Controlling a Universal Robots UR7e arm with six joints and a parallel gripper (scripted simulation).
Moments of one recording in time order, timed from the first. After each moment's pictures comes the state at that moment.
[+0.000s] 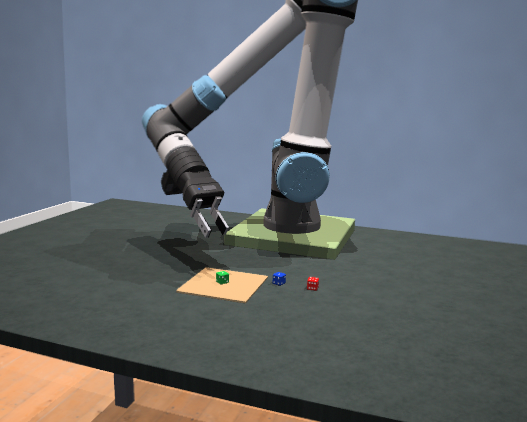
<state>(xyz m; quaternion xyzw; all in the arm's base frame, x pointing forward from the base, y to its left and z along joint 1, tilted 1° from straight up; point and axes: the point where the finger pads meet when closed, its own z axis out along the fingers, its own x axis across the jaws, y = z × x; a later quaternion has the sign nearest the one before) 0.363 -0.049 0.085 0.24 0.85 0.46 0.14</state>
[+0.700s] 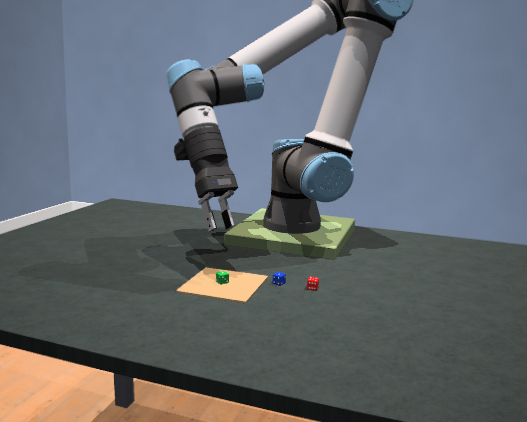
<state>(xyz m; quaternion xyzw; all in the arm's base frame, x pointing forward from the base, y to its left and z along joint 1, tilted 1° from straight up) 0.376 -0.030 0.104 0.26 0.92 0.27 0.09</state>
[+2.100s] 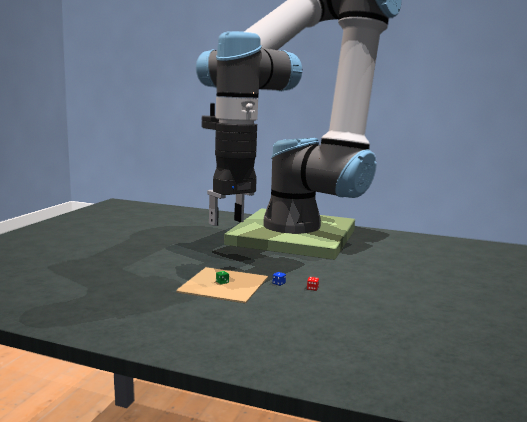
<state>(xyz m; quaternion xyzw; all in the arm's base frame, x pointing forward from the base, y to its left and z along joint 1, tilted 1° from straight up) 0.390 -0.008 0.122 0.27 0.96 0.00 0.02</state>
